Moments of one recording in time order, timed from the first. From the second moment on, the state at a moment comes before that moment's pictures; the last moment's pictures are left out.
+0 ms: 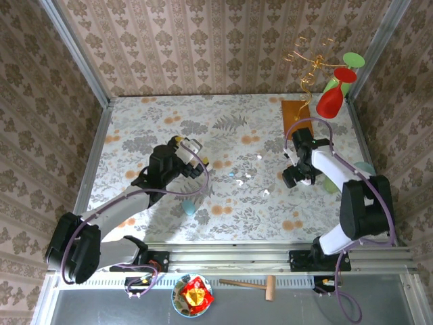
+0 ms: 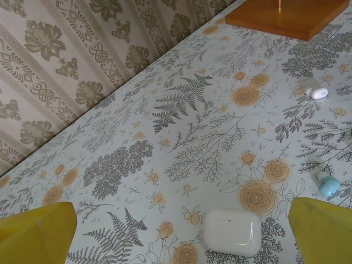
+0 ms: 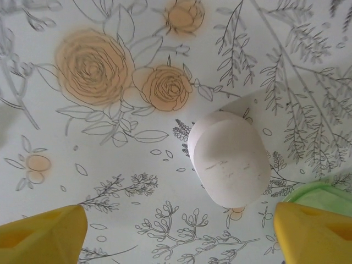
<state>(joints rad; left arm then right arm) -0.57 1.21 0.61 0.25 0.05 0.36 0.12 1.57 1.02 -0.89 0.16 -0.26</state>
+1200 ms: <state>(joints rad) -0.60 1.18 0.59 0.26 0.03 0.36 0.09 1.84 1.18 -0.92 0.24 -0.38</state>
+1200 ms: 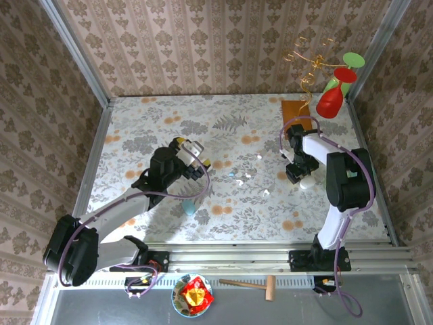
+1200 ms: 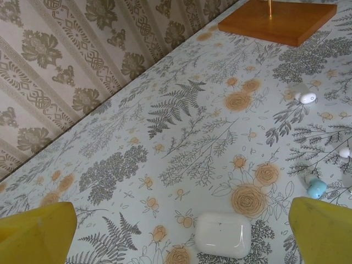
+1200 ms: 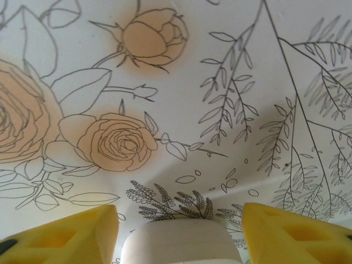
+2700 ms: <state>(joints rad) -0.60 1.22 0.60 0.30 0.07 0.36 0.20 0.99 0.56 -0.72 0.18 0.82</state>
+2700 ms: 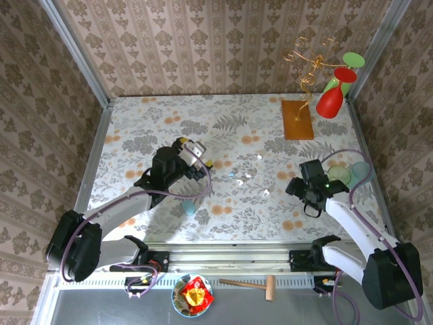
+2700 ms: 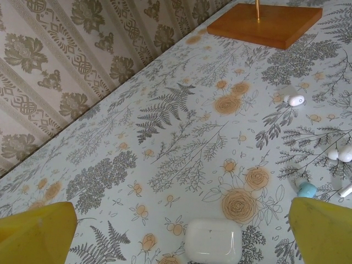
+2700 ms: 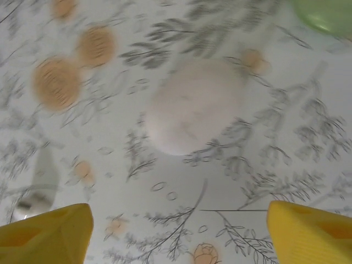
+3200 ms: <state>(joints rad) -0.61 1.22 0.60 0.31 0.07 0.36 0.18 1.16 0.59 -0.62 0.31 1.05</state>
